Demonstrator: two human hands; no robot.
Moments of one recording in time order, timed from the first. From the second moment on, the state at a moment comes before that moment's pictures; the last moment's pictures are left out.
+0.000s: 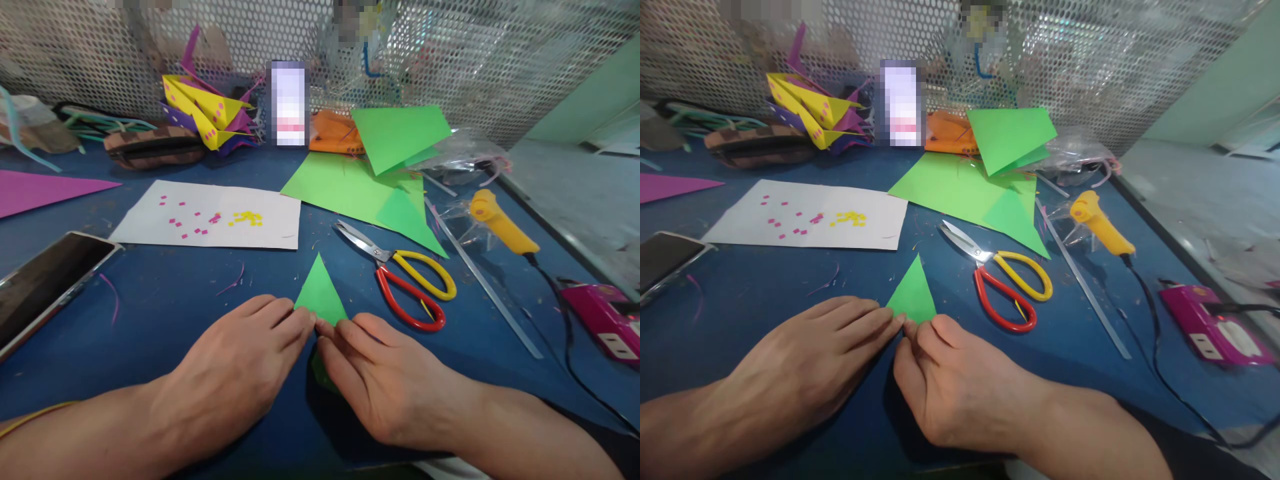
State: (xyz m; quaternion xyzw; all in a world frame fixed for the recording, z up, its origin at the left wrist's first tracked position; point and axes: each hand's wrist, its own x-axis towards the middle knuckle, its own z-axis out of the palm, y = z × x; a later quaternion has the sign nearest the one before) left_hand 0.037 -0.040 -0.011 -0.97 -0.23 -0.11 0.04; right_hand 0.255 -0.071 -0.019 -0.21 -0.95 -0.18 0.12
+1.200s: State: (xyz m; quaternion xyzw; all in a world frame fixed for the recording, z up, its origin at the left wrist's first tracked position) left_hand 0.034 -0.043 -0.005 -0.96 -0.22 -0.09 0.11; right_hand 0.256 -0.071 -0.020 -0.24 -0.95 -0.13 0.13
